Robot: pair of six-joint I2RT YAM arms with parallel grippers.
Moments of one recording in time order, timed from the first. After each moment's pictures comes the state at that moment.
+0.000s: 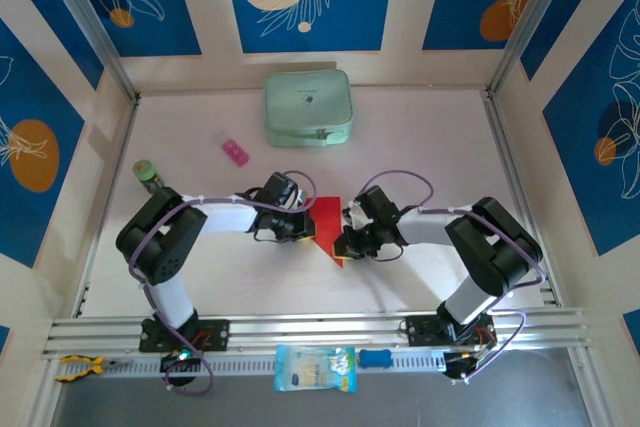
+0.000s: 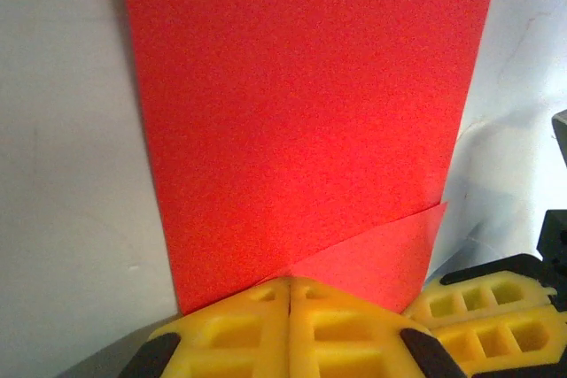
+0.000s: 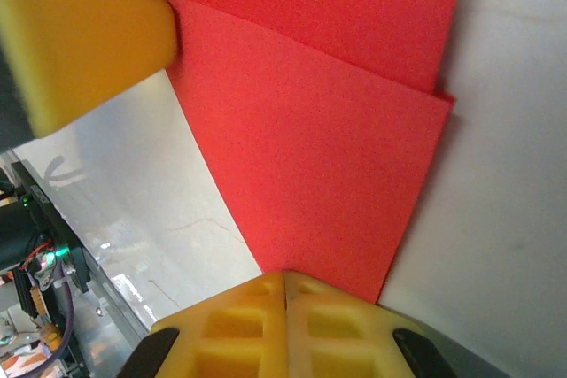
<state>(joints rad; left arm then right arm) -0.66 1.77 0.85 -0.11 0.48 -0.78 0.61 1.60 0.61 -0.14 -0.62 0.66</state>
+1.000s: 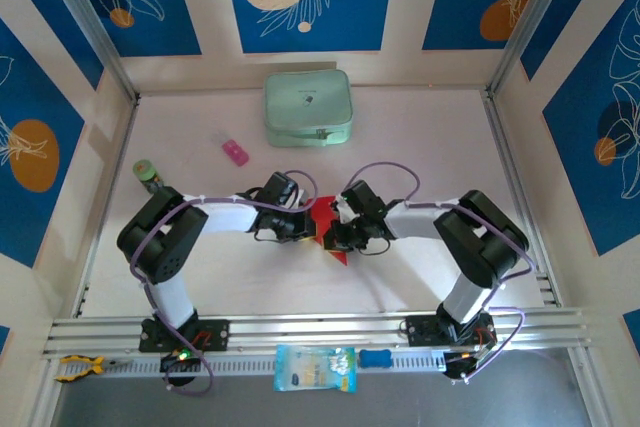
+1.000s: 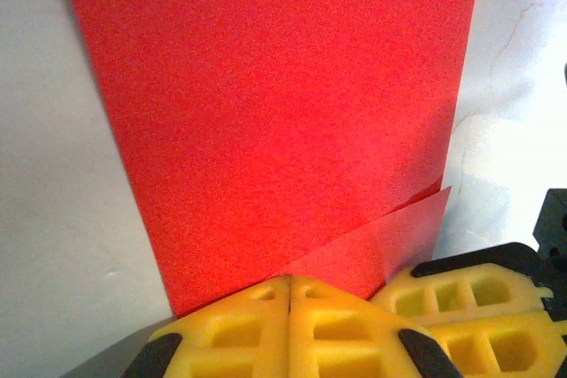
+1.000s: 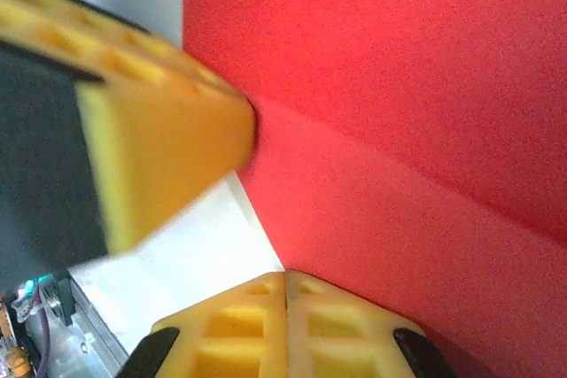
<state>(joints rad) -0.66 1.78 0.85 -0.10 0.50 -0.78 0.67 1.66 0.71 -0.14 -0.55 0.66</state>
